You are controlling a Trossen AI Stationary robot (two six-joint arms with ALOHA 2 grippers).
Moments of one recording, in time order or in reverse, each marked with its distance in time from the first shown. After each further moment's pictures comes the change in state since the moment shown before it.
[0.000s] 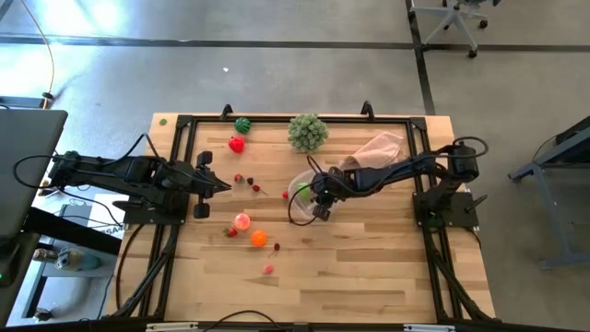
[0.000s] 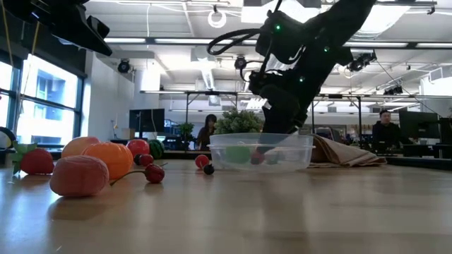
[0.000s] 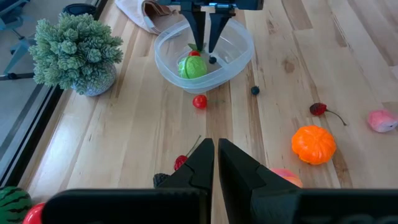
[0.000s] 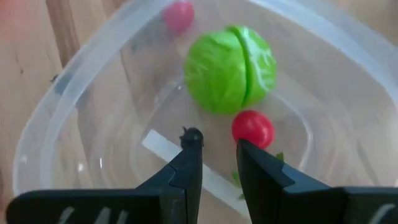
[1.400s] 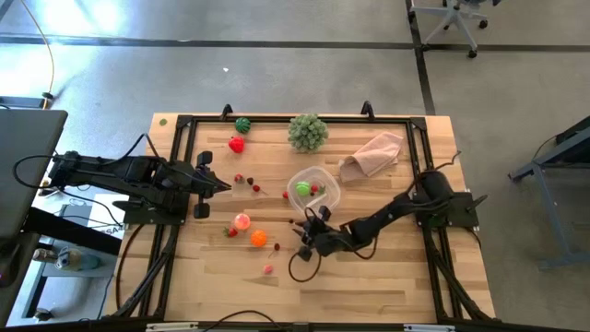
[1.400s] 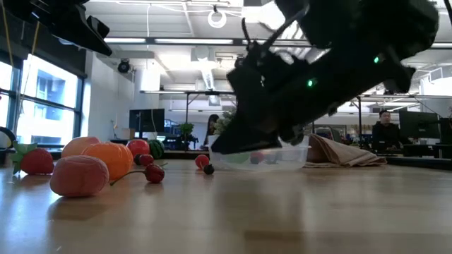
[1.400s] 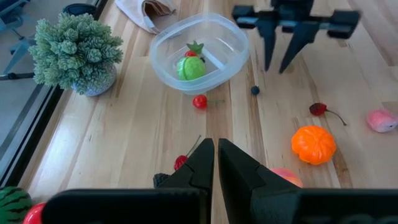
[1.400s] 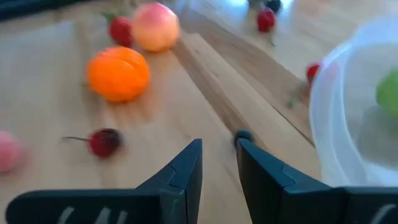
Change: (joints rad) left arm 0.000 0.000 0.000 0.000 0.000 0.000; right arm 0.406 0.290 0.002 0.651 0.516 0.244
